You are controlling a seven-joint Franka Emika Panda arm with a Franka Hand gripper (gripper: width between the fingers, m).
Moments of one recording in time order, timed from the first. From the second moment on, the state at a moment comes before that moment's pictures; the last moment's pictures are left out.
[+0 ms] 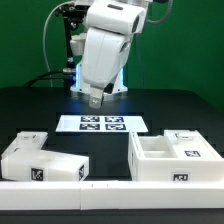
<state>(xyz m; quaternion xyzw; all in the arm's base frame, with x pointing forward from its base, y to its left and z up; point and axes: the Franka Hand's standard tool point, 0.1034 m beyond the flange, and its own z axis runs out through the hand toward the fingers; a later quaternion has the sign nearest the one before) 0.515 -0.027 0.107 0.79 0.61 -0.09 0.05</state>
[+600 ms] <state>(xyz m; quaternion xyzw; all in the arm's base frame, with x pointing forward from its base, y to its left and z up) 0.460 -0.114 0.057 0.76 0.64 -0.11 0.00</state>
